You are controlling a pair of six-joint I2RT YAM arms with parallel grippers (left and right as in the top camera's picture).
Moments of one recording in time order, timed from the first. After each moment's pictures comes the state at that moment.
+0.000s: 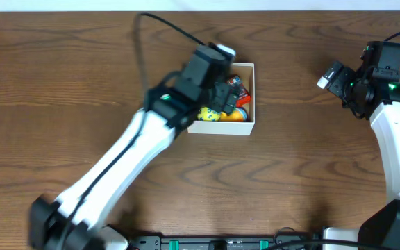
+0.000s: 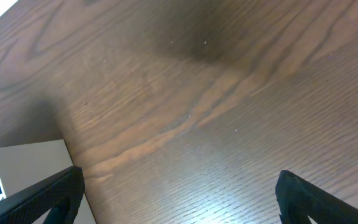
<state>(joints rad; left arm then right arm) -0.61 1.55 1.40 -0.60 -0.03 -0.12 -0.15 1.54 1.27 -0.73 -0.03 0.49</state>
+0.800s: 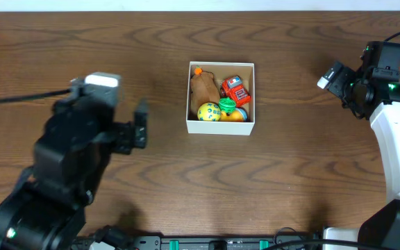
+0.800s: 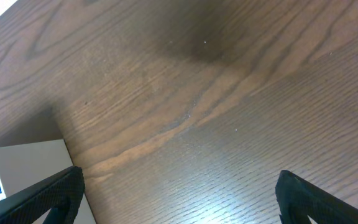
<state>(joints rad) -0.43 0.90 1.39 -0.98 -0.31 -0.07 -0.15 1.54 1.26 -0.73 -0.03 0.49</state>
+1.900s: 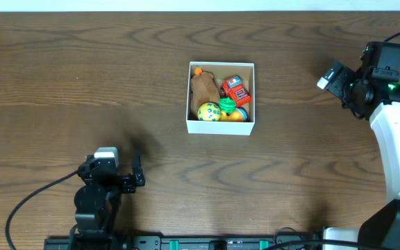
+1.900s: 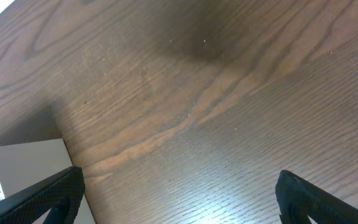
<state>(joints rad) -0.07 0.11 0.19 -0.46 -0.03 -0.08 -0.15 1.54 1.26 -0.73 -0.03 0.49</state>
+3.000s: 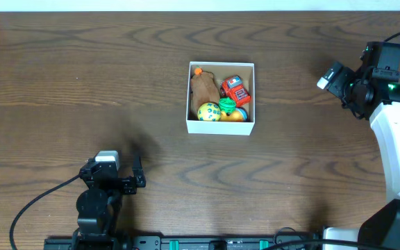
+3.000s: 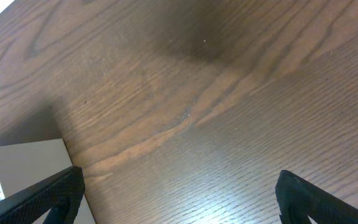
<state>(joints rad) -0.07 0.01 0.13 -0.46 -0.03 -0.08 -0.15 1.54 1.26 -0.73 -0.03 0.49</state>
